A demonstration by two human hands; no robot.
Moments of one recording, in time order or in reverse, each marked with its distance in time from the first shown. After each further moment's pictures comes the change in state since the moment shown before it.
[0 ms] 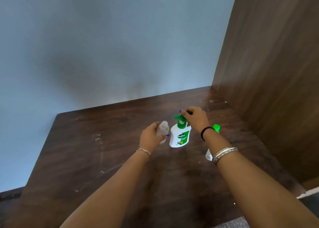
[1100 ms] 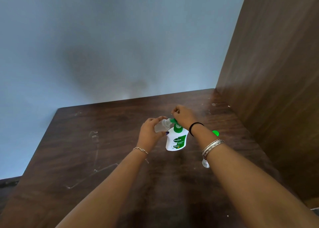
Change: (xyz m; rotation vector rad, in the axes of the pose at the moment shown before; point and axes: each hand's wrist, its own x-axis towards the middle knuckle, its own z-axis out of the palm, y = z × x) left_hand 0.012 0.021 0.009 0.059 0.071 0.130; right_hand 0.031 -0.015 0.015 -0.144 -0.207 0.008
